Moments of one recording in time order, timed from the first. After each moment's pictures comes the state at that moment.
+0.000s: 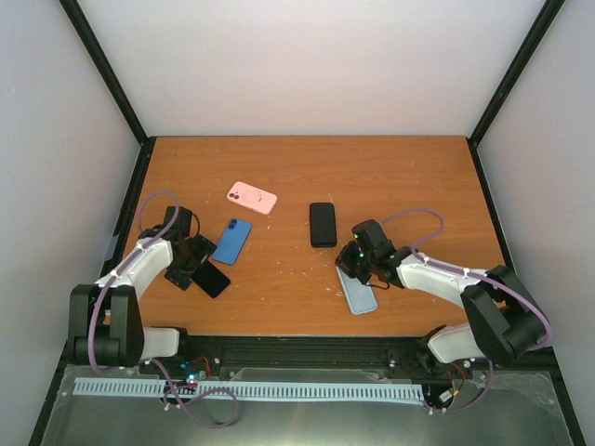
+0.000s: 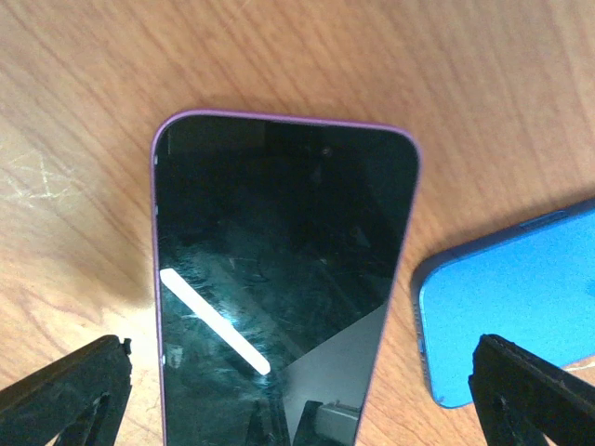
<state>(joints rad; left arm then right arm) -0.02 1.32 0.70 -0.73 0.04 -1.03 0.61 1.41 0.63 -0.15 -0.19 1.29</state>
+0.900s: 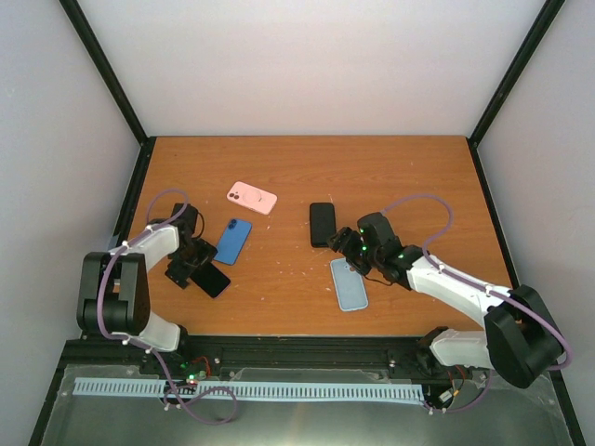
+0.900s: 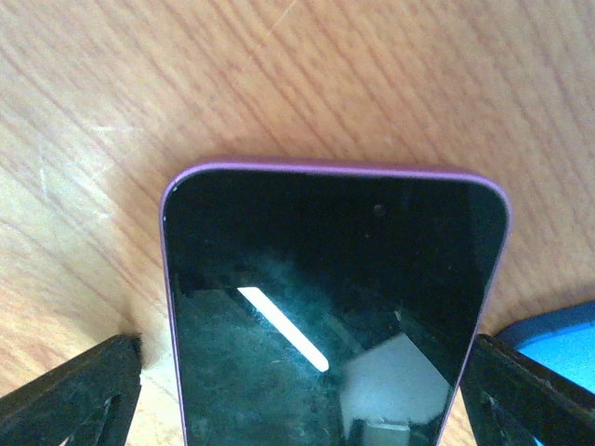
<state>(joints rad) -0.02 1.49 0.76 -0.76 -0.01 -0.98 0.61 1.25 0.65 -0.17 -0.13 1.14</state>
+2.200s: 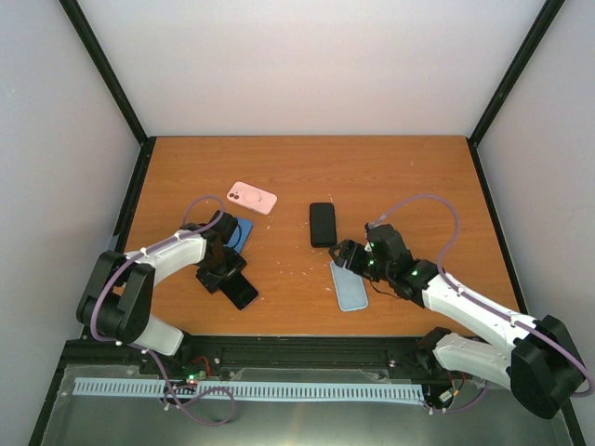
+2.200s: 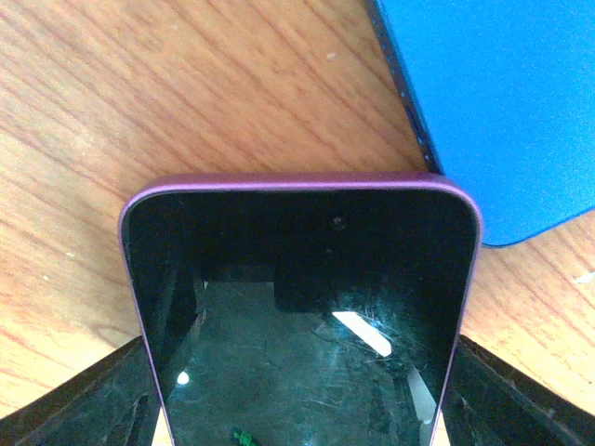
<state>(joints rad) -0.37 1.48 0.75 -0.75 0.06 -1.13 0.64 1.05 0.55 -0.20 -0.14 0.92</state>
